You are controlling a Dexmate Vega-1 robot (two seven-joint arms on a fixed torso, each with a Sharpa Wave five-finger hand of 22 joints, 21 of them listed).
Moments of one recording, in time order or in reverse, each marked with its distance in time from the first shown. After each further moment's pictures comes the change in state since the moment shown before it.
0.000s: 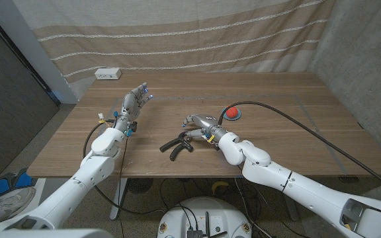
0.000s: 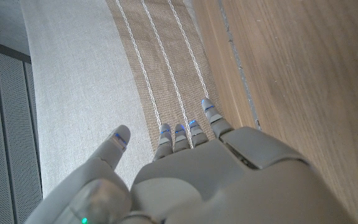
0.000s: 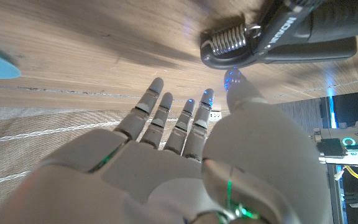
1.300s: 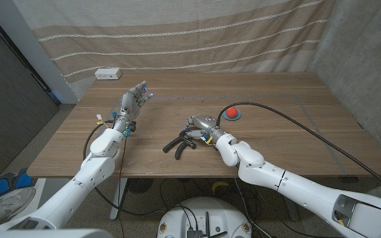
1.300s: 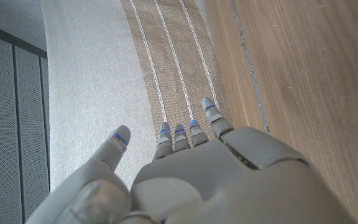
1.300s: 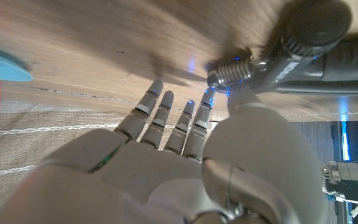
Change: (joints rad) left arm 0.009 -0.020 -0.018 0.010 -0.066 -0.034 -0.070; left_hand -0.012 -0.007 0.004 0.012 0.004 0.012 -0.002 0.000 0.000 0.004 -0.004 0.000 0.000 0.005 -0.005 0.000 0.000 0.005 0.005 0.000 0.000; right arm 0.050 0.029 -0.070 0.079 -0.099 -0.116 0.000; right_hand -0.018 -0.004 -0.087 0.030 -0.008 0.081 0.005 0.085 0.044 -0.002 -0.008 0.001 0.059 0.017 0.004 0.028 0.041 -0.034 0.020 -0.021 0.000
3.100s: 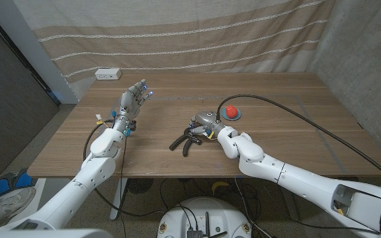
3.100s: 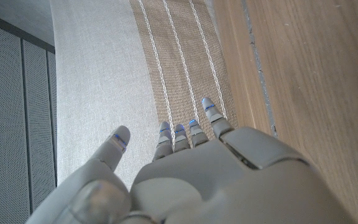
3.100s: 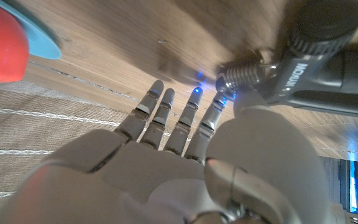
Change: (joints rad) left arm 0.013 -0.003 -0.009 -0.030 0.002 -0.004 0.016; left_hand 0.000 0.000 0.000 0.000 0.000 0.005 -0.005 0.000 0.000 0.000 0.000 0.000 0.000 0.005 0.005 0.000 -0.002 0.000 0.000 -0.008 0.000; right arm 0.056 -0.028 -0.042 0.028 -0.072 -0.058 0.108; right_hand 0.030 0.019 0.052 -0.007 0.032 0.113 -0.028 0.107 -0.010 0.224 -0.024 0.067 0.051 0.072 -0.004 -0.030 0.004 0.033 -0.033 -0.007 0.000
